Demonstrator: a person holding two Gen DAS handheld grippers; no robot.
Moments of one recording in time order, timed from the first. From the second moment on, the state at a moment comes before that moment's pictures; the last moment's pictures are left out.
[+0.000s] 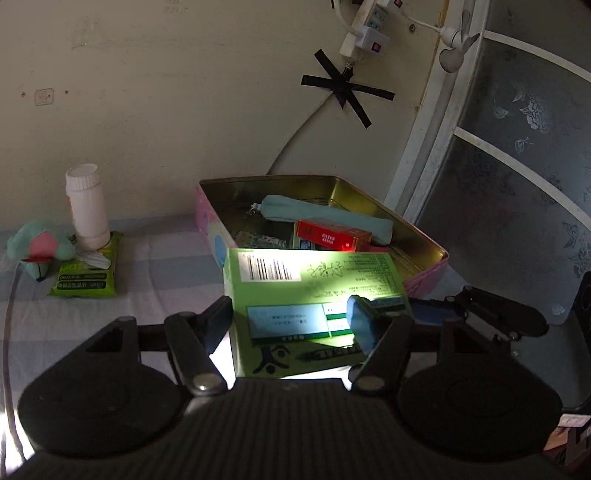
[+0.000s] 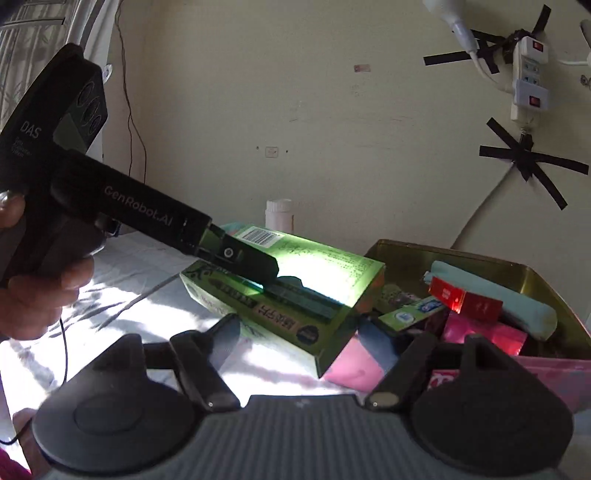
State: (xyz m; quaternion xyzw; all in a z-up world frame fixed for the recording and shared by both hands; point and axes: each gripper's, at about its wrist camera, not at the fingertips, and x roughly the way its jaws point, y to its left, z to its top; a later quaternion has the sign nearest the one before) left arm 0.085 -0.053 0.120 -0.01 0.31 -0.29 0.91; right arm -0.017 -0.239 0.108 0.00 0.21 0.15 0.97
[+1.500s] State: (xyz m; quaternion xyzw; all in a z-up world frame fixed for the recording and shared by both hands) left arm 0.050 -0.119 0.084 0.09 0.25 -0.21 0.94; right arm -0.066 -0.318 0.085 0.17 0.16 -0.02 0.97
